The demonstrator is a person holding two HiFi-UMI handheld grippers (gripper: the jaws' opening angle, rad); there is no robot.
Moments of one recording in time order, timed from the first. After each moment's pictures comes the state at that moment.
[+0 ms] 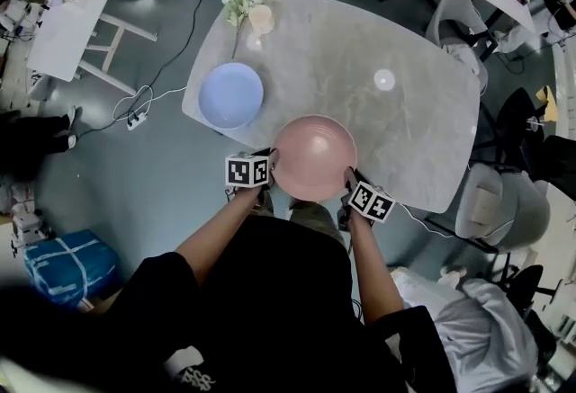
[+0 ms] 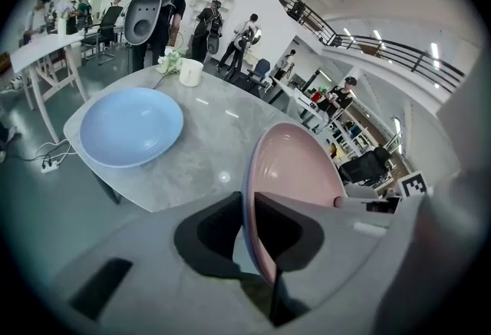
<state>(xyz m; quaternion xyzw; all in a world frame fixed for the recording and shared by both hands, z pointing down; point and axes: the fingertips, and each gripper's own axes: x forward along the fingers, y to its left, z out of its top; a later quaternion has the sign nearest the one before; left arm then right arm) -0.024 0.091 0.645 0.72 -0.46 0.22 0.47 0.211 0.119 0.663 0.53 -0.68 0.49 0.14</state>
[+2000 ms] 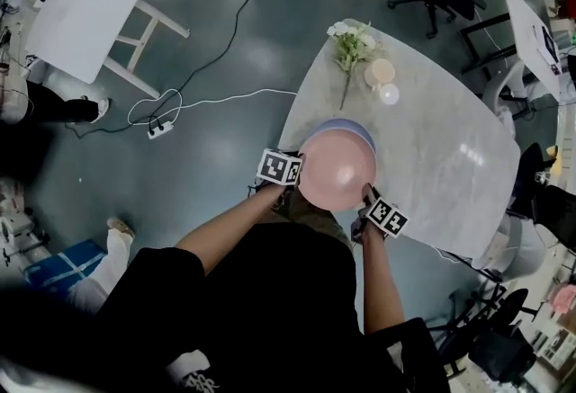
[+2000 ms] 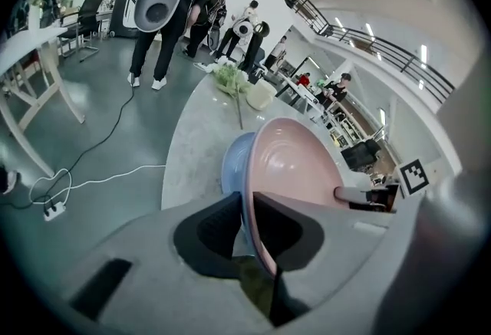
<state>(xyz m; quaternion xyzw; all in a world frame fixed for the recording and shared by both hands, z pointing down) -0.368 -0.057 0.701 0.75 -0.38 0.26 0.48 -0.138 -0.009 0.698 0.57 -0.63 0.50 0.17</state>
